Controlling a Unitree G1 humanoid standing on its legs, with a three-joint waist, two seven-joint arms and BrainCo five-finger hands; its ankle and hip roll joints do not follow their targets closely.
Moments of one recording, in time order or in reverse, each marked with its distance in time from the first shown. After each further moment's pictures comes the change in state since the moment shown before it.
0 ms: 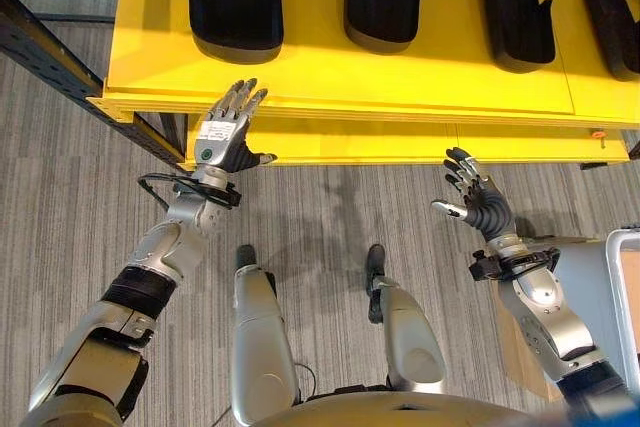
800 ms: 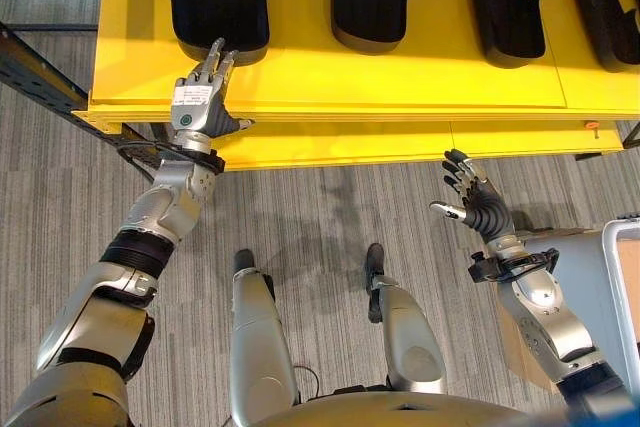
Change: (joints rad) left arm -0.176 0.014 -0.014 0.174 -0.001 0.063 0.026; right arm 0.003 -0.001 0.007 0.000 0.000 0.000 0.002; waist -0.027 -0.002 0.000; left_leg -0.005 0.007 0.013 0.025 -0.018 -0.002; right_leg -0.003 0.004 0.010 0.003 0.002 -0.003
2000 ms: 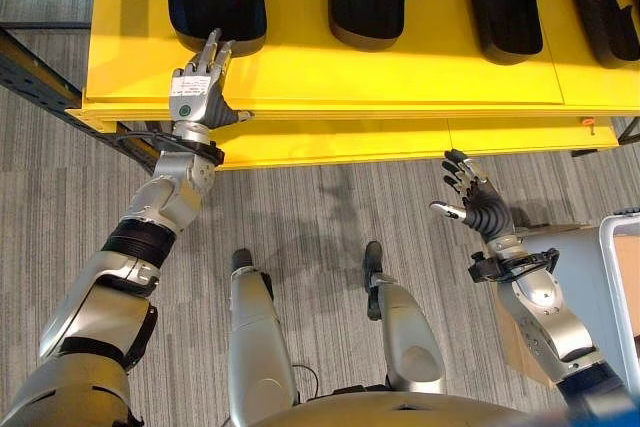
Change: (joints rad) left arm -0.061 0.000 -0.026 0.045 -0.012 0.013 0.010; right arm 0.000 -0.001 0.000 0.000 0.000 0.000 -0.001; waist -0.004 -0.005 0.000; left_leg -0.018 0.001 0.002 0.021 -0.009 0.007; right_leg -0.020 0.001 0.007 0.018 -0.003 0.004
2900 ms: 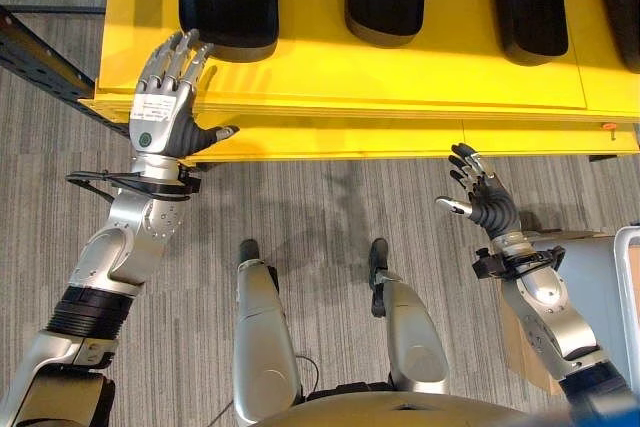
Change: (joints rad) left arm 0.433 0.071 0.326 -0.552 0.035 -0.118 -0.017; right arm 0.000 0.000 -0.027 -0.012 -0.001 -0.011 -0.007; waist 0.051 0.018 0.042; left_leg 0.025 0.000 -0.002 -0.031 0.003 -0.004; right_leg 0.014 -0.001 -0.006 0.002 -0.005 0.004
